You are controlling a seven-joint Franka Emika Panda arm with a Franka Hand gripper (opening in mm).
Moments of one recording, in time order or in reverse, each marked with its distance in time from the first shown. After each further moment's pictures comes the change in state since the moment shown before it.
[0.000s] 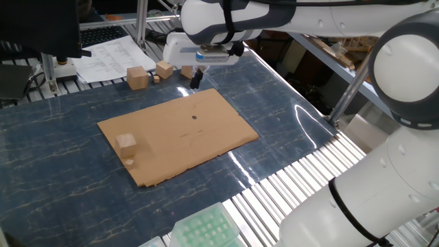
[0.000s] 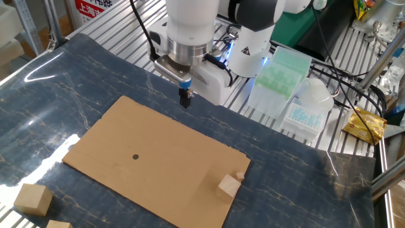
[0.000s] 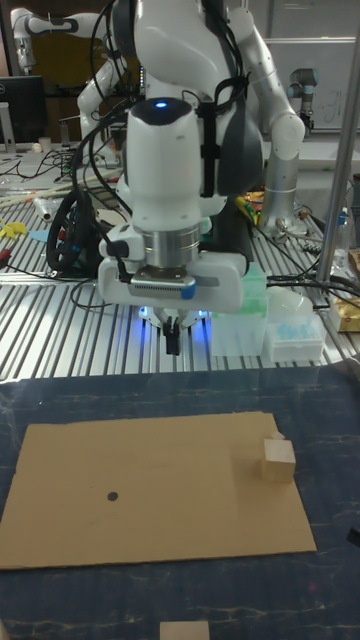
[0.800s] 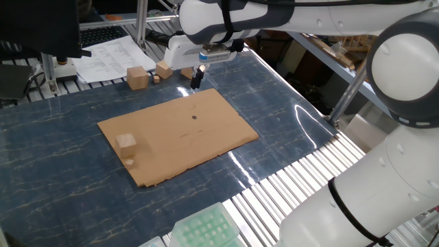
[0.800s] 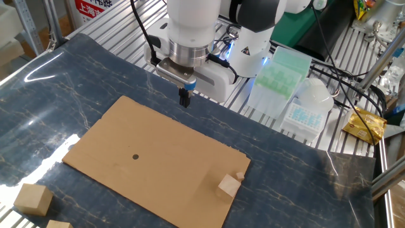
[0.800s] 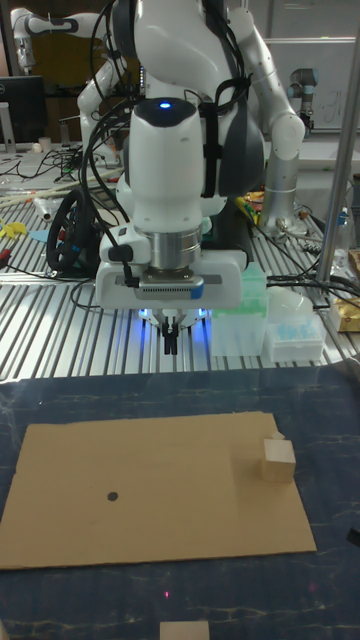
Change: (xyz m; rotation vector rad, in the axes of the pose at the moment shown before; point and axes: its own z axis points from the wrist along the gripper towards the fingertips) arm -0.001 -0.003 0.000 0.029 0.019 -0.212
